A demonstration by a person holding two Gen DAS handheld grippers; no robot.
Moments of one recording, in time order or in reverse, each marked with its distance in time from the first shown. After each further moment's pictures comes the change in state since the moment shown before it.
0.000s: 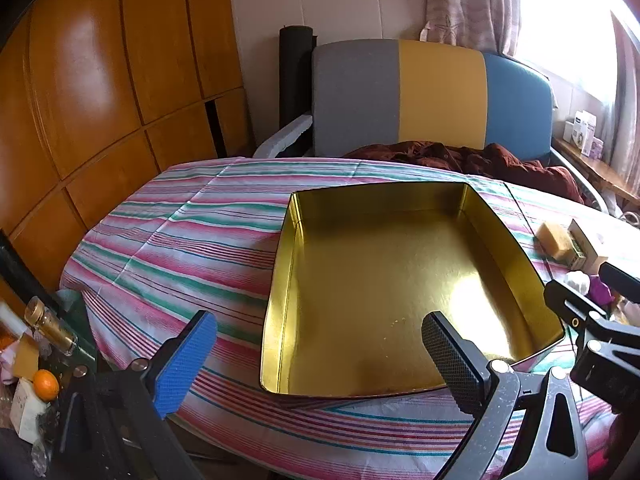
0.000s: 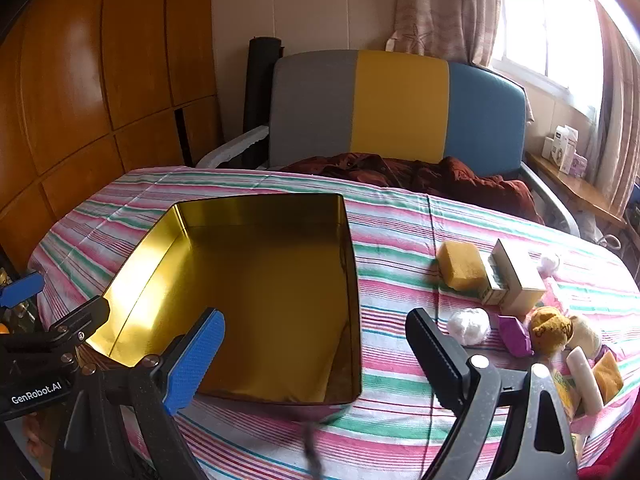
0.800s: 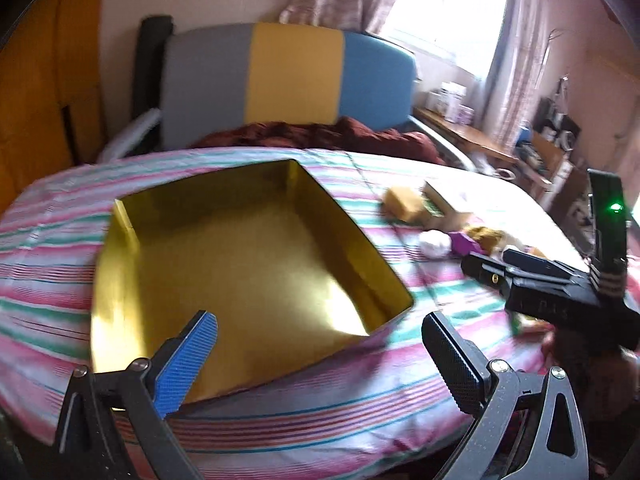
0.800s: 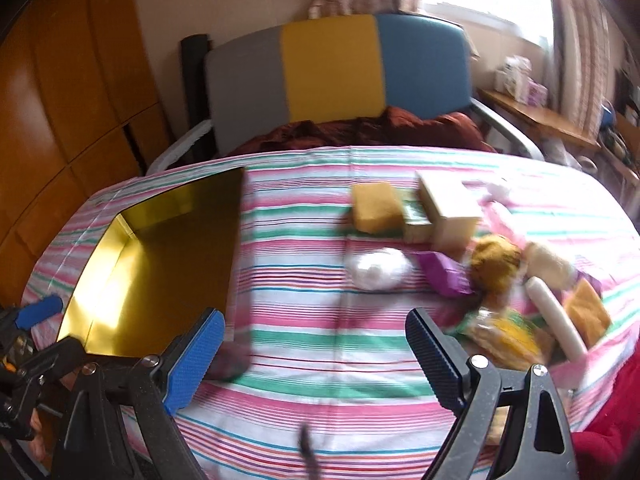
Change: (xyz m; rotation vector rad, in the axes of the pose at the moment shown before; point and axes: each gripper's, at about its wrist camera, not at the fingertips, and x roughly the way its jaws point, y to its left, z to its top) left arm 0.004 -0.057 0.004 0.156 0.093 -0.550; right arm -0.014 -0.116 -0.030 0.253 0.094 -0.067
